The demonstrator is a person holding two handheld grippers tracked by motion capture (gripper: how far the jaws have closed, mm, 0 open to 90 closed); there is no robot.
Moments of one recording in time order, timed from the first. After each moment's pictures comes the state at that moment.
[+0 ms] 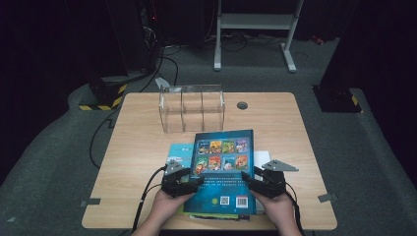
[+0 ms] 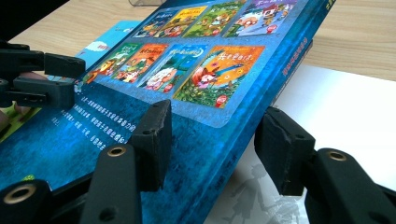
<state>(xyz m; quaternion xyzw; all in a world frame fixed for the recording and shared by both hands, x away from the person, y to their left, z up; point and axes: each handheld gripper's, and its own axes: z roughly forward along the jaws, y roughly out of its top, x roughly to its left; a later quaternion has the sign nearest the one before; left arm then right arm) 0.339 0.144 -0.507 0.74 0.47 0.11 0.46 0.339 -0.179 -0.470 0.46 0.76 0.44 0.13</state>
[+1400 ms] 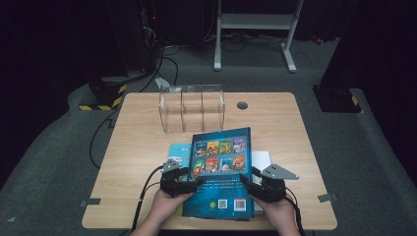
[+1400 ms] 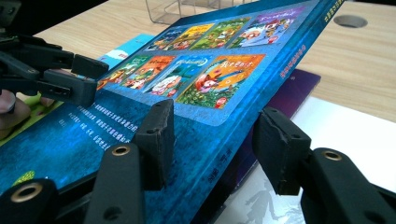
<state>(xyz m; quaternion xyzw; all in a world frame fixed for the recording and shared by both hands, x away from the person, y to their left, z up) 0.344 0.151 -0.508 0.73 0.48 0.07 0.48 0.320 -0.173 -0.458 0.40 0.77 0.46 0.18</state>
